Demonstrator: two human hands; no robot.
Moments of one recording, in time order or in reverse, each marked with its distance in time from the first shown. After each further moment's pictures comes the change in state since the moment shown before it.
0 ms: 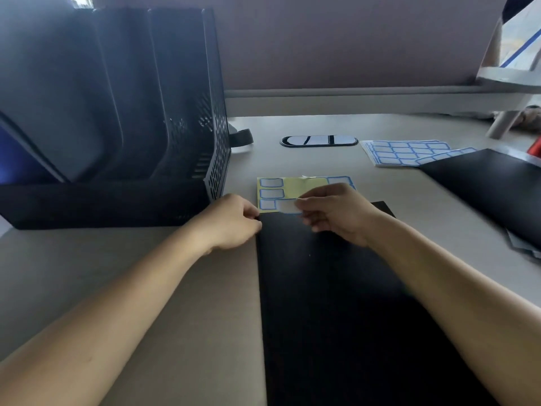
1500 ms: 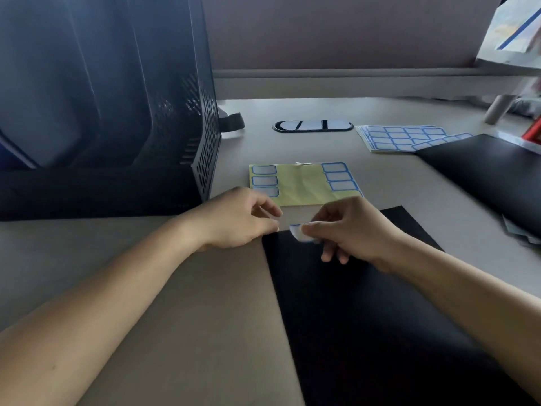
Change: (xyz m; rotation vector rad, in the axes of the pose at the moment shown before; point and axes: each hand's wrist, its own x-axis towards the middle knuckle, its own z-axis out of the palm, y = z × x) left_hand -0.009 0.011 0.003 -0.086 -0.220 0.159; right_hand -0.049 0.013 0.003 -0.399 0.094 0.015
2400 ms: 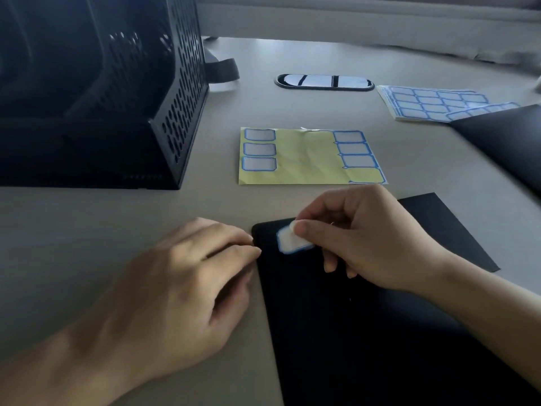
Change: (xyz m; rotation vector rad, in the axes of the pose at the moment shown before) left_hand -0.065 -0.035 0.050 0.474 0.426 0.463; right_hand -0.004 0.004 0.002 -0.050 -0.104 -0.167
